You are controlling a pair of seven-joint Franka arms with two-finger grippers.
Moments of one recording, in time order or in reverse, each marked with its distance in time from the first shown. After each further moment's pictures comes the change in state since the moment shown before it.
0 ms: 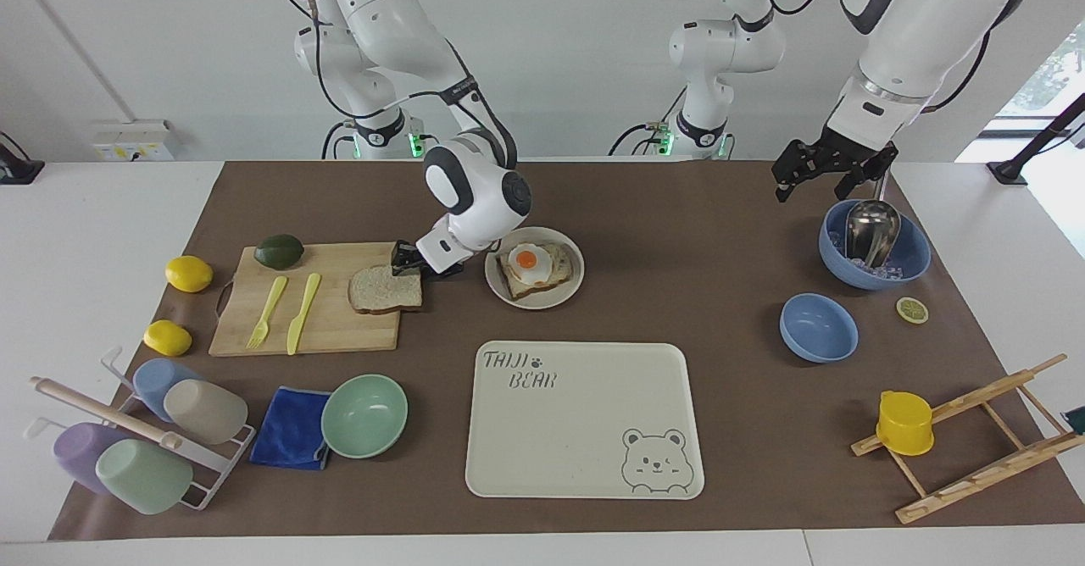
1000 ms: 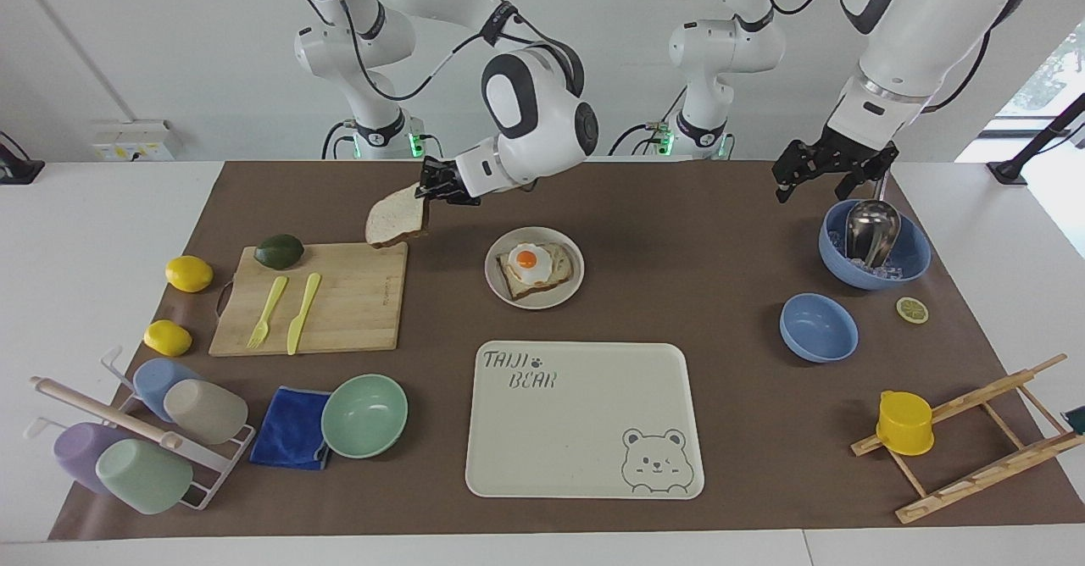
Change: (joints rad) left arm 0.000 0.000 0.000 0.000 0.000 0.005 0.000; right arm 0.000 0.000 0.289 0.391 0.104 -0.671 0.179
